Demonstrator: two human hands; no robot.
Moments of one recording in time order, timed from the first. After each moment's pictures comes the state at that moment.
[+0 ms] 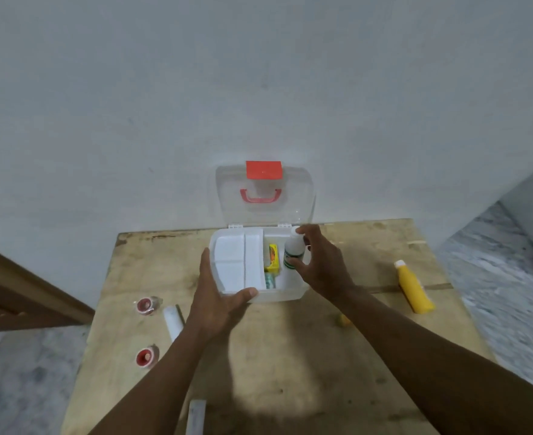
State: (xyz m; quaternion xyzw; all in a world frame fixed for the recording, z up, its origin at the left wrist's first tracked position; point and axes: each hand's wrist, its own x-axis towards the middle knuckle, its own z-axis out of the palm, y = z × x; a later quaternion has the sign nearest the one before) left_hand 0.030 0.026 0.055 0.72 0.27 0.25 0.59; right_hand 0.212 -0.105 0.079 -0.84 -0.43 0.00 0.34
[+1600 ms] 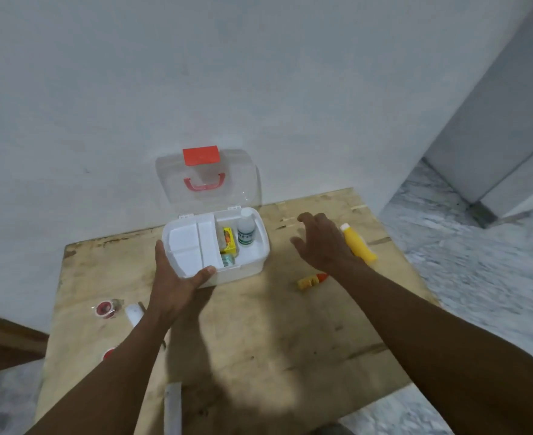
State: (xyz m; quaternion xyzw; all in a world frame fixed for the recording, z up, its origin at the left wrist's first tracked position) left_hand 0.032 0.031 0.046 0.74 0.30 0.20 0.57; right_hand 0.224 -0.182 0.105 -0.95 -0.29 0.07 0.12
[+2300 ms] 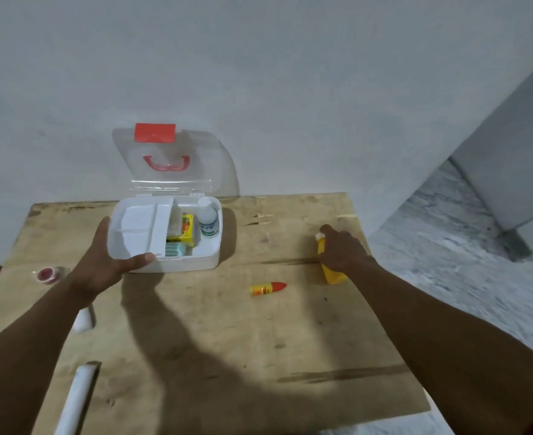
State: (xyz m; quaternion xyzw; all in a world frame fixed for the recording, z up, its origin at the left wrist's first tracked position) left_hand 0.043 0.008 0.081 0.71 0.37 0.15 0.58; right_hand 0.346 -0.271 0.076 -0.94 -0.26 0.22 0.03
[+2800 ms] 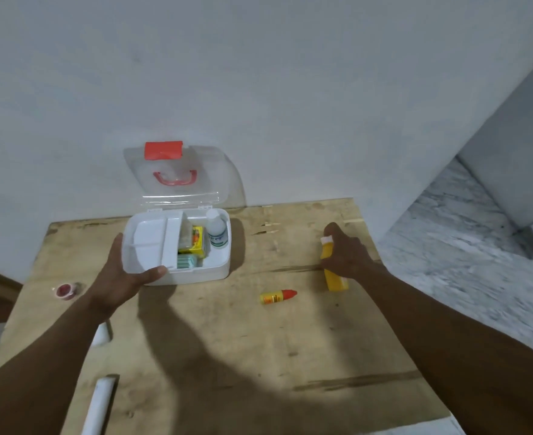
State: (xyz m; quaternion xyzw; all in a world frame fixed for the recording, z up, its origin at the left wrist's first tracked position) left_hand 0.038 0.010 0.078 0.72 0.37 0.13 0.58; right_hand 0.343 -0.270 0.082 -0.93 -0.26 0.23 0.13
